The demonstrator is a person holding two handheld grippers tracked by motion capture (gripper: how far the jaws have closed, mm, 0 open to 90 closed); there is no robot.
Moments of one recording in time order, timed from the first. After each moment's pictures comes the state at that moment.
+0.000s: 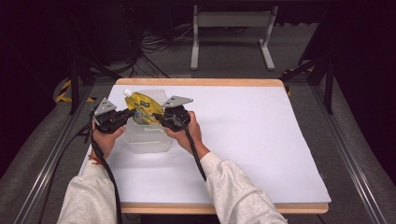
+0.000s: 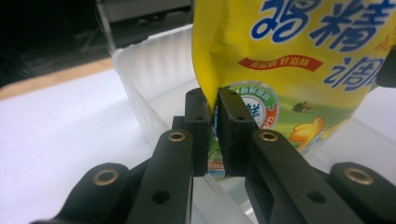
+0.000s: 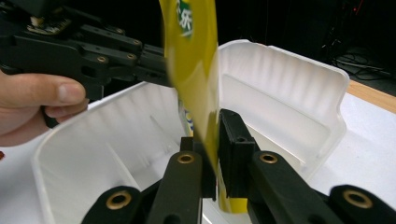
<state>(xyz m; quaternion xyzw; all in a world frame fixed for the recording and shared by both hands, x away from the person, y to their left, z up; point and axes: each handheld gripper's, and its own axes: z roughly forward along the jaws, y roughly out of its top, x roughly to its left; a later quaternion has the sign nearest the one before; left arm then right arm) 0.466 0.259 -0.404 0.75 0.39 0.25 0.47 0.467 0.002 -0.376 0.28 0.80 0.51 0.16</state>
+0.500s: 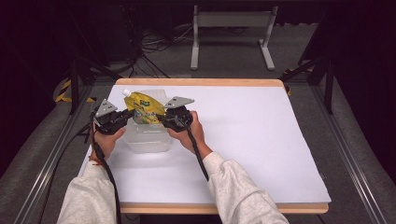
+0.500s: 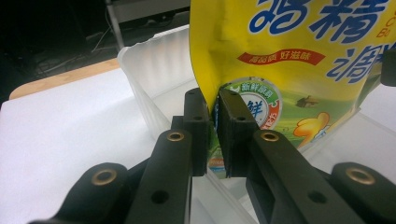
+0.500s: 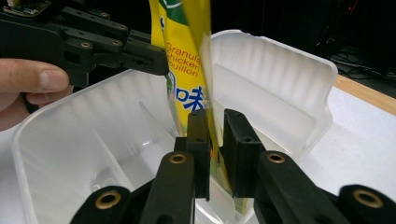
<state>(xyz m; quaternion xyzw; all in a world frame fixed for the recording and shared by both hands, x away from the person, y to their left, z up) 0.463 0.259 -0.403 0.74 0.40 0.25 0.47 0.468 -0.004 -0.379 0.28 0.81 0.49 0.17</state>
